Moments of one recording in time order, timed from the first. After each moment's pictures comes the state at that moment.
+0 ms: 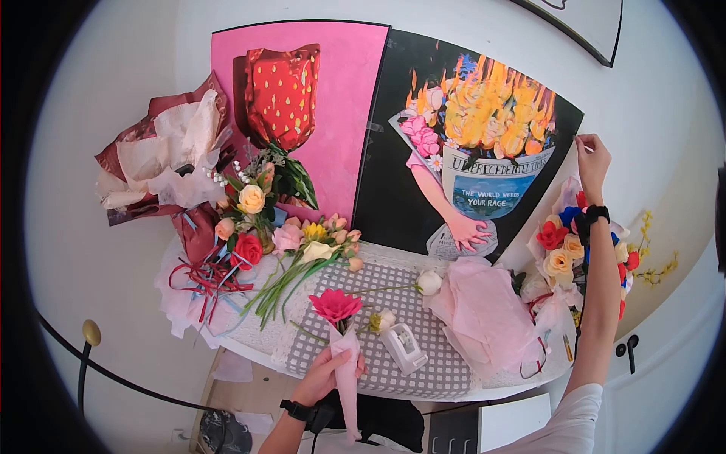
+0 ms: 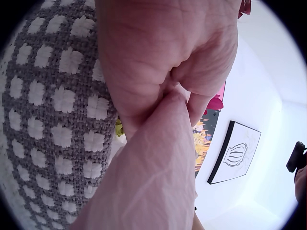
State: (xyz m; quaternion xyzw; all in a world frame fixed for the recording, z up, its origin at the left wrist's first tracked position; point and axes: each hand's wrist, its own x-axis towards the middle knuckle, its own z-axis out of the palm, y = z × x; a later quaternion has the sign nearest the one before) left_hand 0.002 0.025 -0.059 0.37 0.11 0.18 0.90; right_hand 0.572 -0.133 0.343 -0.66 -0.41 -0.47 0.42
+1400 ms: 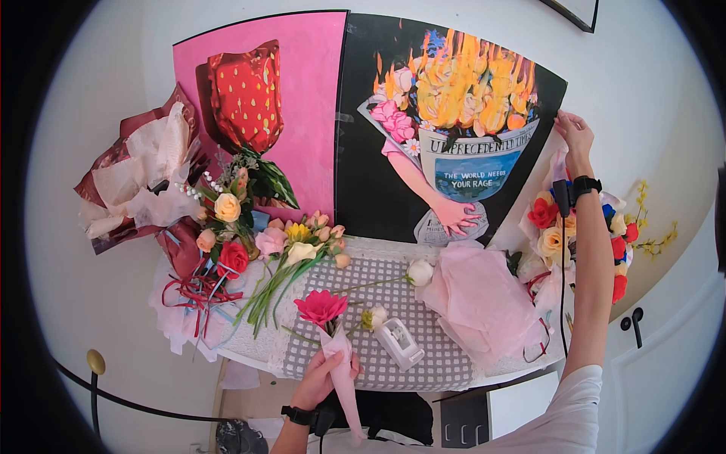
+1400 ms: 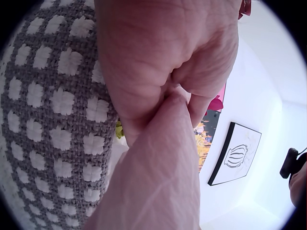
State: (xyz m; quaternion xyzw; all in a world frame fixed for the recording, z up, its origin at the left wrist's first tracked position) left_hand 0.005 0.024 -0.056 0.36 0.11 0.19 0.91; right_hand 0.604 -0.125 0.324 -0.59 -0.30 -0.21 0.72
